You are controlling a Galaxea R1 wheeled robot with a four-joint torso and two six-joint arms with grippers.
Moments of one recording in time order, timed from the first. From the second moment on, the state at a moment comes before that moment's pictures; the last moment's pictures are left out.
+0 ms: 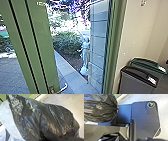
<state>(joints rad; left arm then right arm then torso) 1.44 3.04 -2.74 0.17 -0.05 -0.08 -1.59 3.05 -2.68 0.44 0.10 -0.59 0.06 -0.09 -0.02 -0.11</state>
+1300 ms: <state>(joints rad) 1.44 3.02 -2.73 0.18 -0.05 -0.08 -1.60 3.06 -2.68 0.44 0.11 -0.59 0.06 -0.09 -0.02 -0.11</state>
